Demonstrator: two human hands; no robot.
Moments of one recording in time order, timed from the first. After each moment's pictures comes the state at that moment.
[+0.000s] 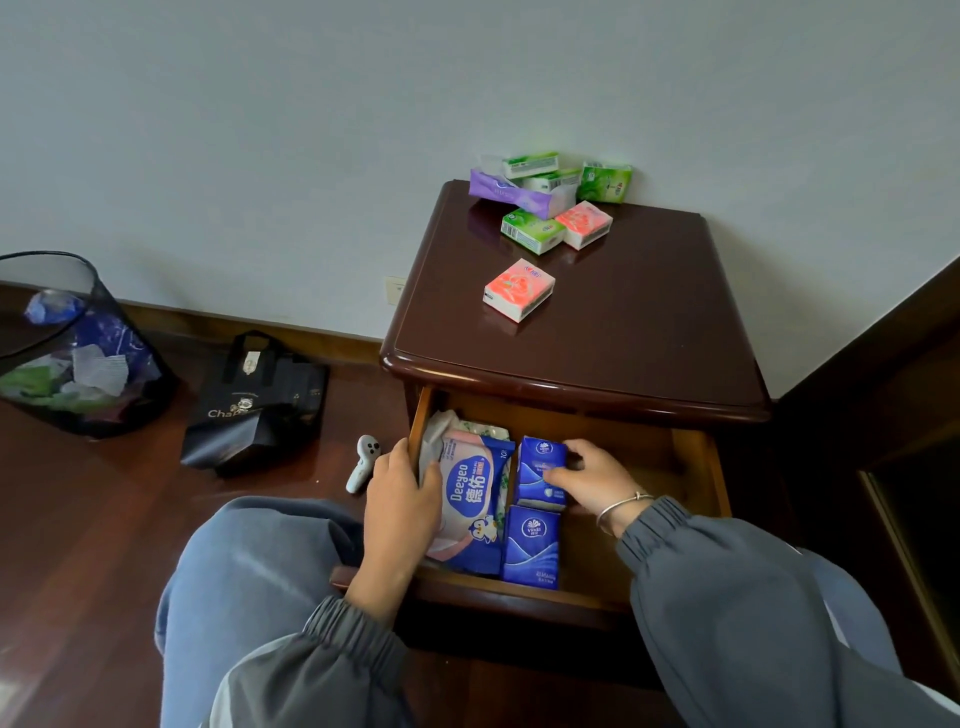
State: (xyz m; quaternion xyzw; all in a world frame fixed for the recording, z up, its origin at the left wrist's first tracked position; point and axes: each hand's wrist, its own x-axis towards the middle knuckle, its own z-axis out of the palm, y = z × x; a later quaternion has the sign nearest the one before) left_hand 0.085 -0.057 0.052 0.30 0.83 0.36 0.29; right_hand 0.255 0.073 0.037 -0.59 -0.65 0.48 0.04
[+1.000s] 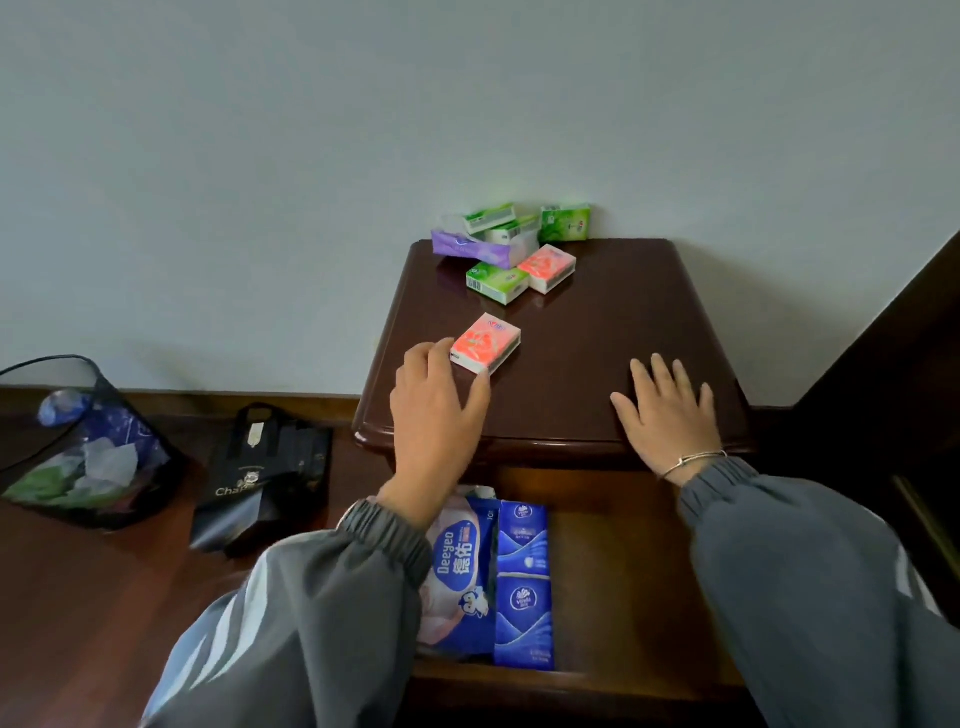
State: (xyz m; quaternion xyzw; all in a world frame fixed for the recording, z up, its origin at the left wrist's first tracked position) left_hand 0.086 0.065 0.124 0.49 0.79 0.36 0.01; right_hand 0.299 0.182 0.083 -0.59 -0.80 0.05 0.02
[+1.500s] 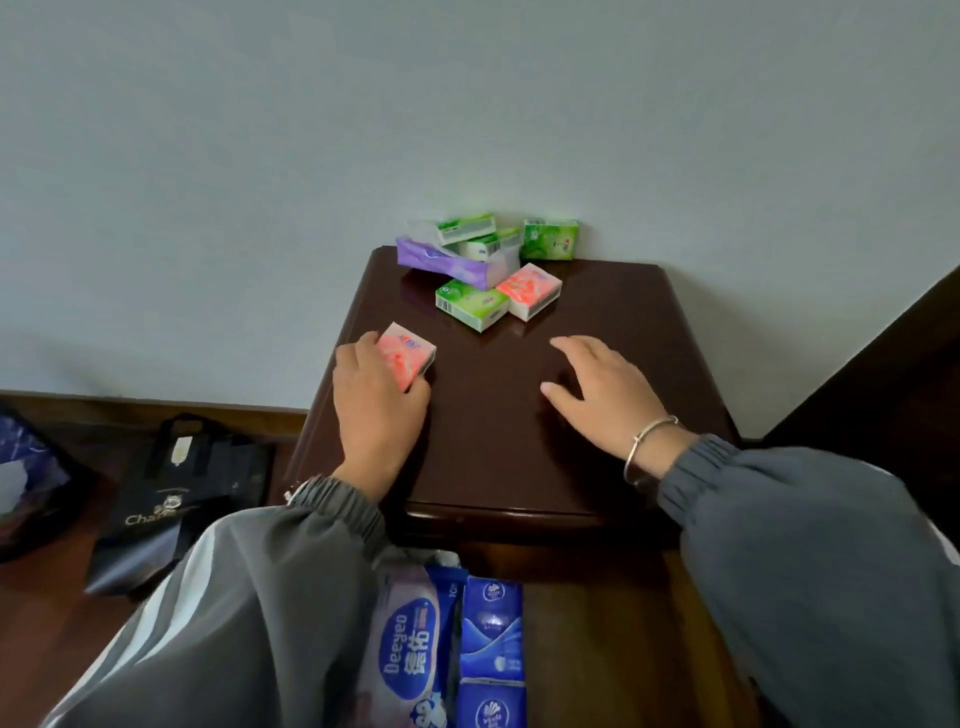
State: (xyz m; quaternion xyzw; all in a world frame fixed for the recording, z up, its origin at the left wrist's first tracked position) left_hand 0.030 0.154 0.087 0.40 0.83 0.39 0.04; right_hand 0.239 0.244 0.119 -0.47 -0.87 0.10 0.11
